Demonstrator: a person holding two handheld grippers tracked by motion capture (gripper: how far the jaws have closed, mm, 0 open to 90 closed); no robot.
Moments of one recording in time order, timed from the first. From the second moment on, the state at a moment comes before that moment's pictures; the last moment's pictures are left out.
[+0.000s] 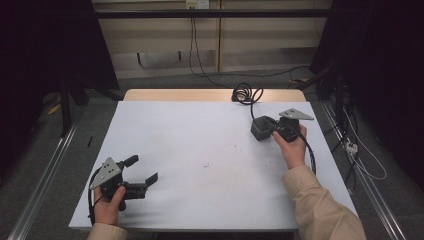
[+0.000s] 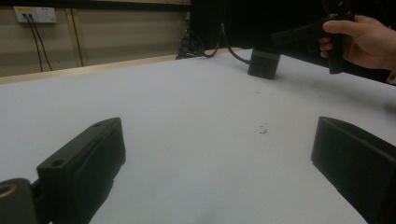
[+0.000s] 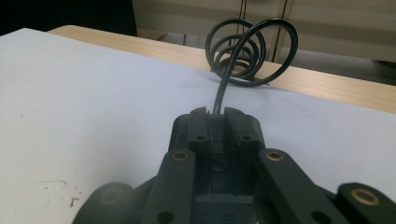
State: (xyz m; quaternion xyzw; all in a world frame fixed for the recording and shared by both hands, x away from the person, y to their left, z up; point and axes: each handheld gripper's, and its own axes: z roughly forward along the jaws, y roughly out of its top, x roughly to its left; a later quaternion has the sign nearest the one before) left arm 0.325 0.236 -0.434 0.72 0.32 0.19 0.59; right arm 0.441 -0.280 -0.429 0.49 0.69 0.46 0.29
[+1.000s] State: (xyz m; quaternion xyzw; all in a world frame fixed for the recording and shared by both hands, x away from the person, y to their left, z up) left arm 0.325 0.237 -0.435 0.72 0.32 0.19 0.59; right arm 0.442 -0.280 -0.432 0.49 0.70 0.45 0.28
